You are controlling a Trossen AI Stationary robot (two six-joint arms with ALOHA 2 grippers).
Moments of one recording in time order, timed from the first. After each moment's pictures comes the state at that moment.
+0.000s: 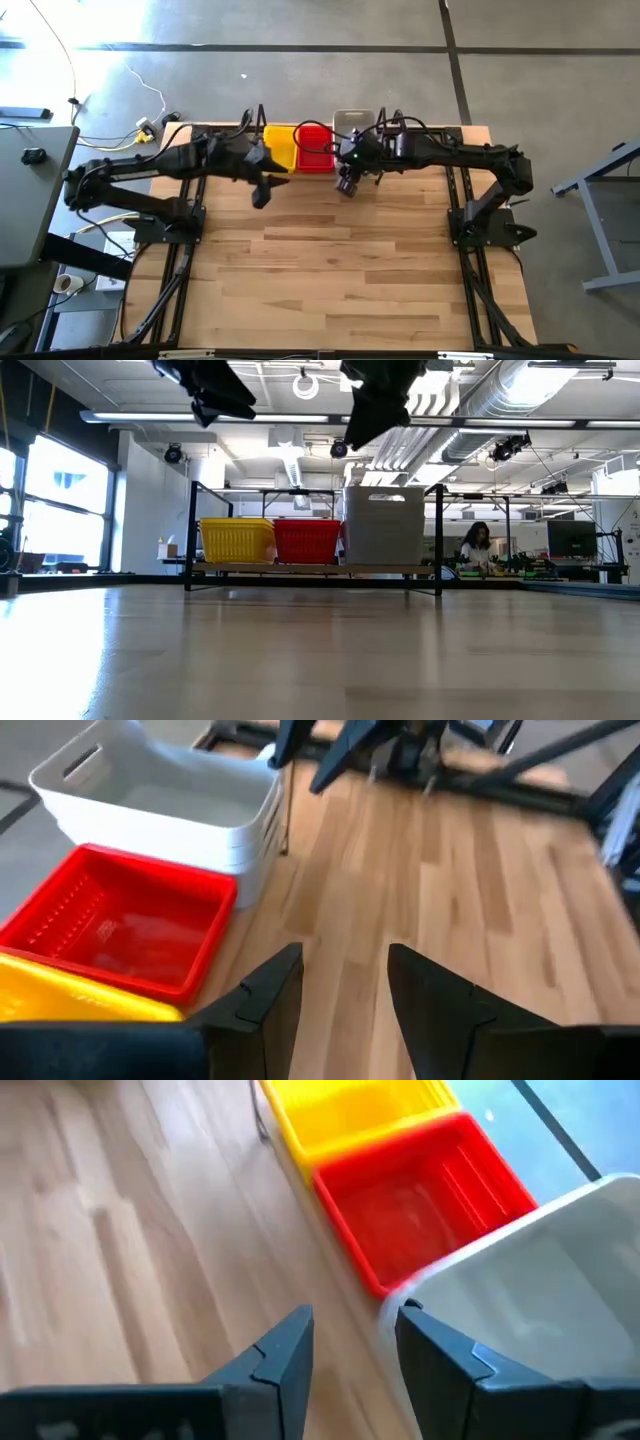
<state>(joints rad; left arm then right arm) 0.36 1.09 0.99 -0.47 0.08 -0.07 -0.16 1.63 1.54 -0.81 0.23 0.15</state>
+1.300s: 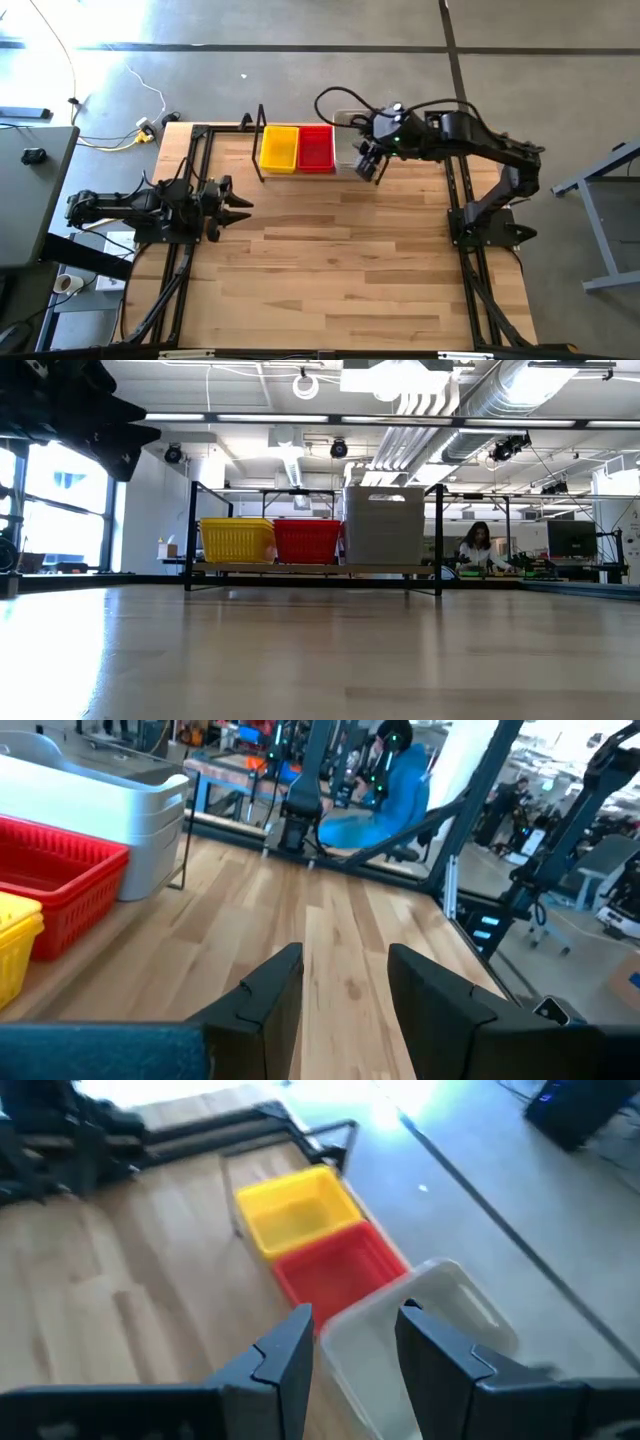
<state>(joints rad) 0.13 0.14 0.14 -0.09 0.07 -0.27 -0.06 1.60 2.03 -1.16 0.43 0.22</state>
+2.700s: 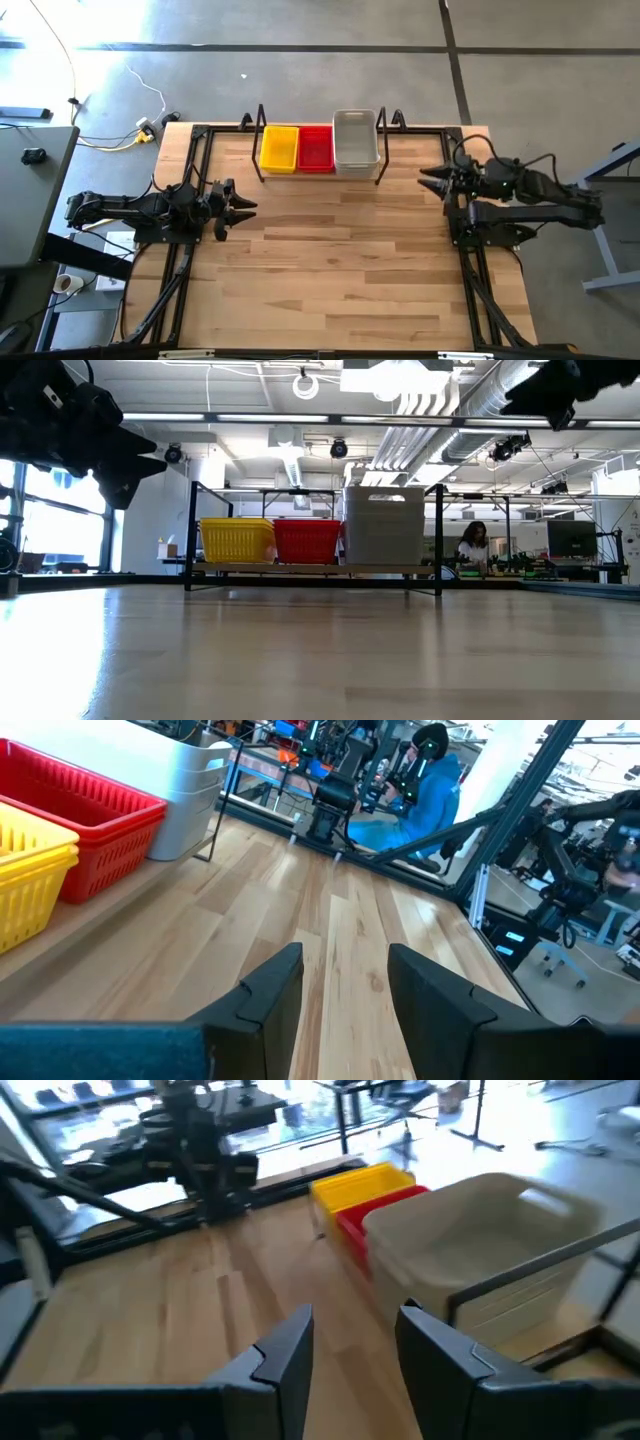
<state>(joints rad) 0.13 0.14 0.01 0.02 0.00 -0.36 -0.08 0.36 0.65 -0.57 0.22 0.19</state>
